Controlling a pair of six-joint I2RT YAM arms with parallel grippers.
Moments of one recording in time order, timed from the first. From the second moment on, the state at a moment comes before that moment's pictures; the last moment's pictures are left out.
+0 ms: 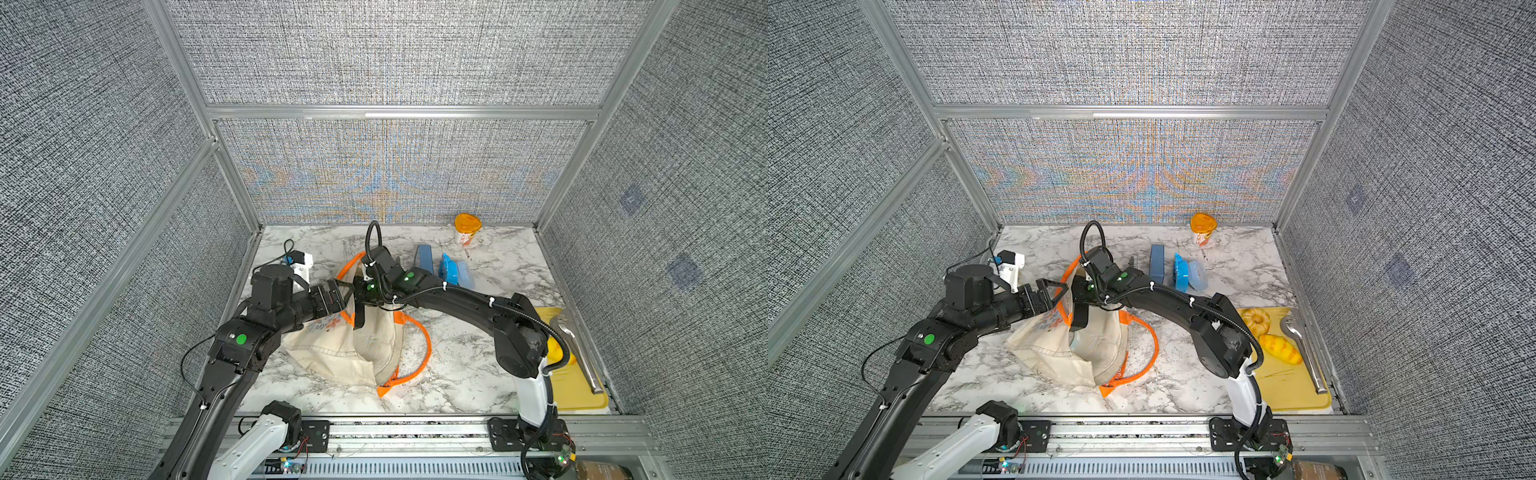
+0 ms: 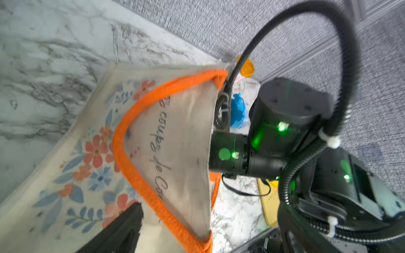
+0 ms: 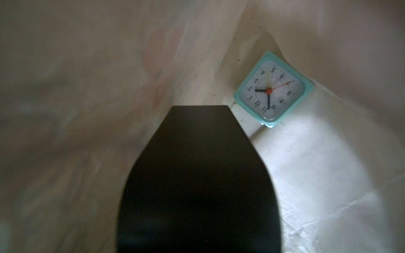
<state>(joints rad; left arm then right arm) -0.39 0.90 1.11 -0.84 0.30 -0.64 0.90 2.05 1.72 -0.40 -0.25 0.88</state>
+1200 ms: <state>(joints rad) -0.53 1.02 1.22 -1.02 -0.17 -0.52 0.91 1.89 1.73 -0.57 -0.26 0.71</state>
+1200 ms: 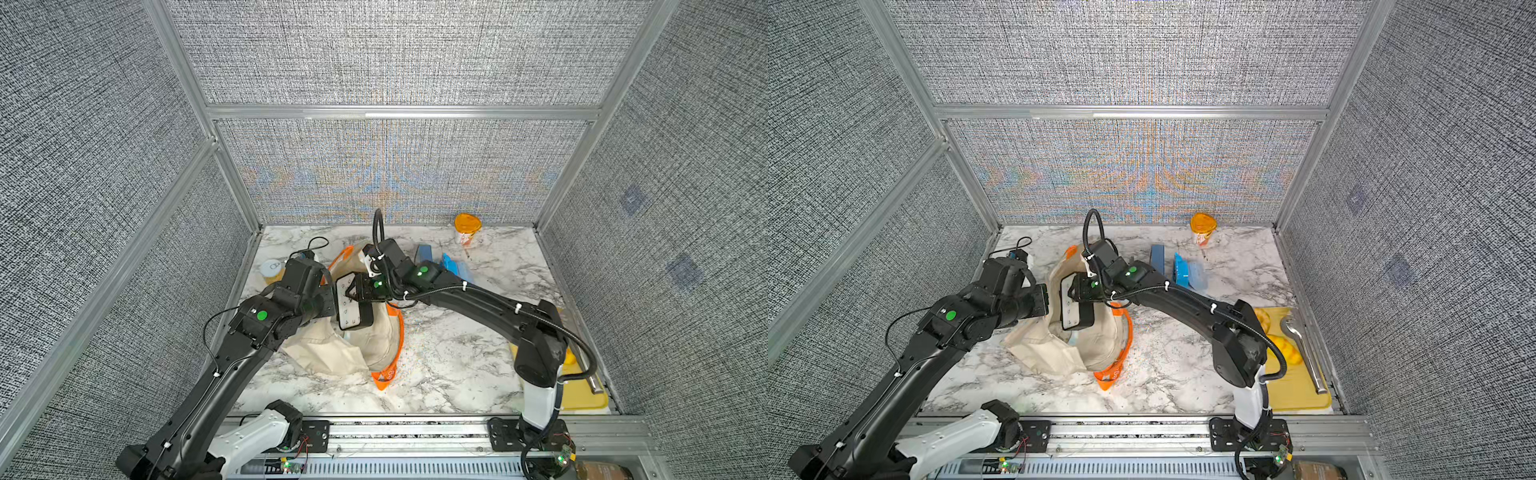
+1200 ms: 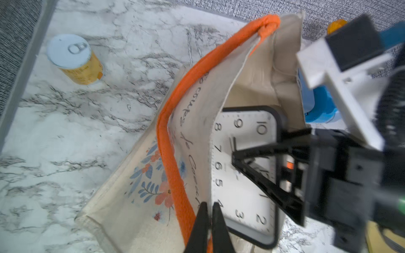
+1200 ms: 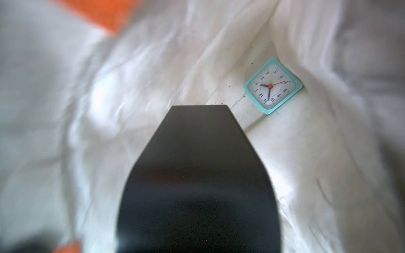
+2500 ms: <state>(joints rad) -0.34 0.78 1.05 -0.69 -0.21 0.30 0.66 1.55 1.68 -1.21 -0.01 -0.29</state>
